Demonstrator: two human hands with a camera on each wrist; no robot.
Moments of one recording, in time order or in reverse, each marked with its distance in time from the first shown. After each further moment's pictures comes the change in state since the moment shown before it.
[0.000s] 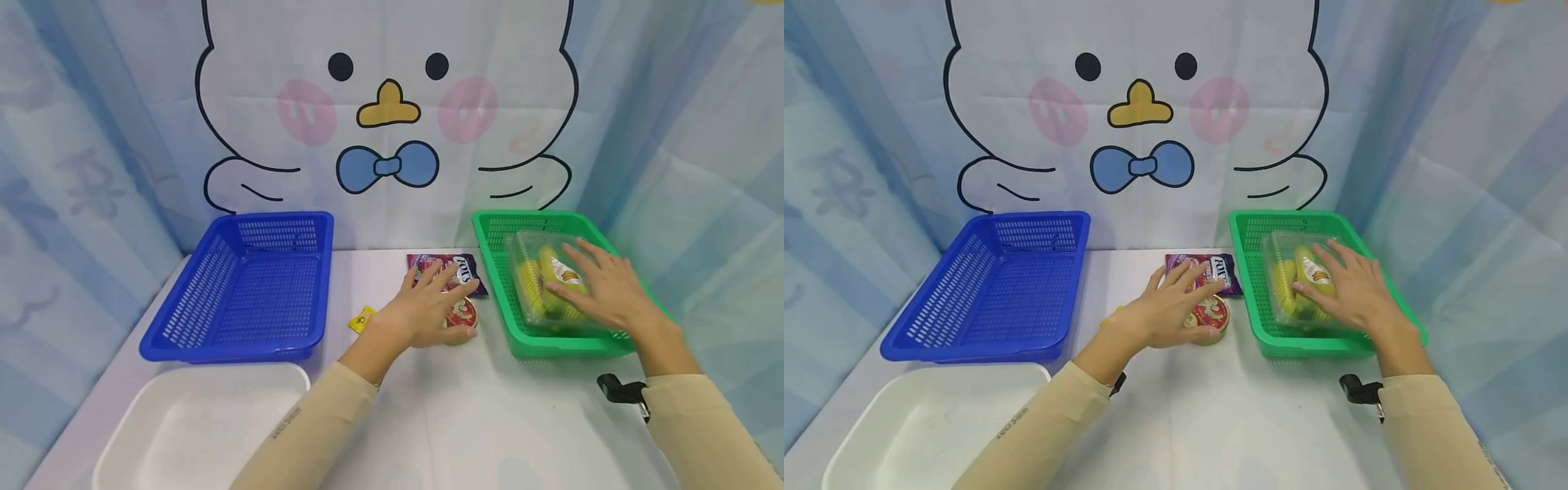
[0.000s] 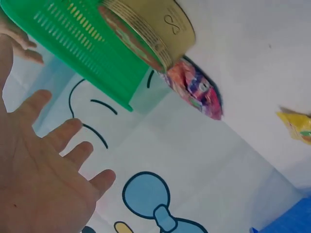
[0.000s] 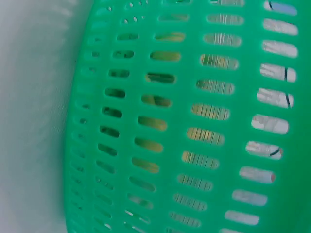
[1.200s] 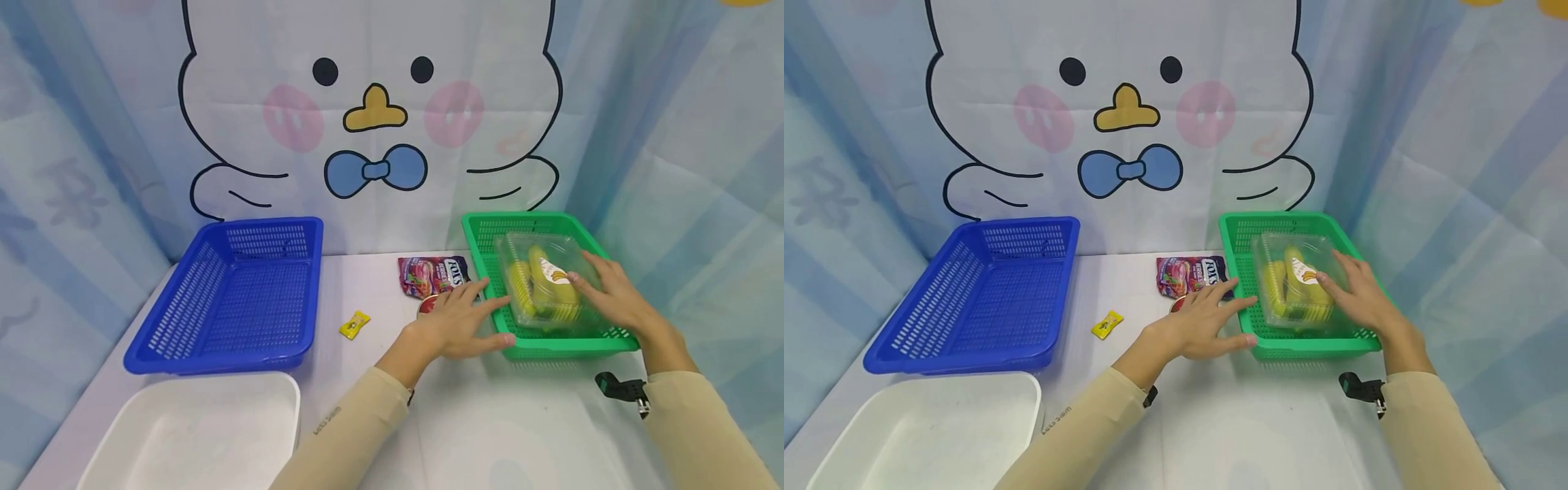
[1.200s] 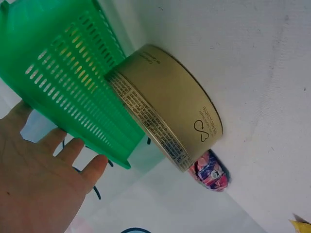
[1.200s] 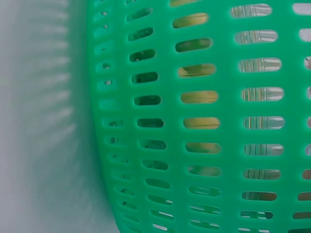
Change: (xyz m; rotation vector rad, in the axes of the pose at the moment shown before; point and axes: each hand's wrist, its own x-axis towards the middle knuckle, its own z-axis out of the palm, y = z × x) left_hand 0.050 0.039 0.034 -0.163 0.015 0.113; right_hand -0.010 0.046 0.010 0.348 -0.099 0.173
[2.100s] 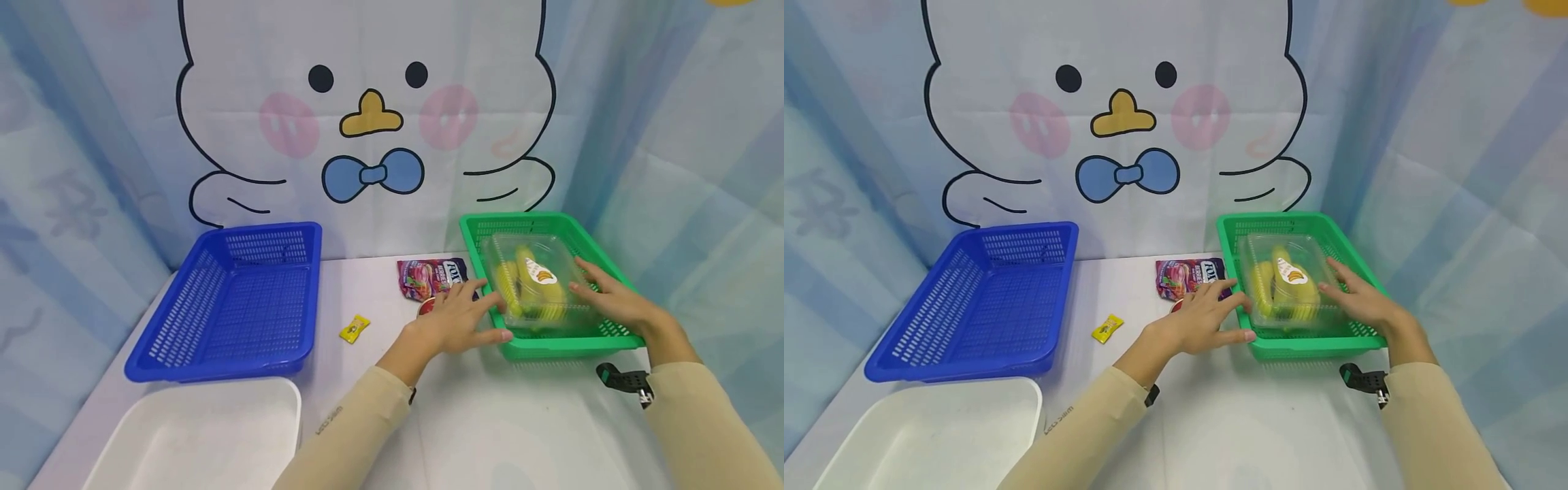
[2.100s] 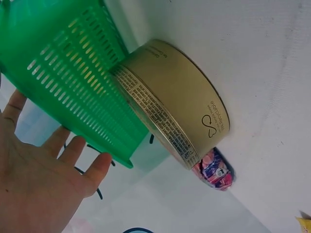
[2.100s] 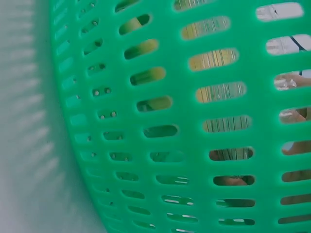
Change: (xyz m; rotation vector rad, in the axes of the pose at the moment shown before) left_hand 0.001 -0.002 -0.006 -0.058 0.024 0.022; right_hand -0.003 0.008 -0.005 0.248 -0.244 0.094
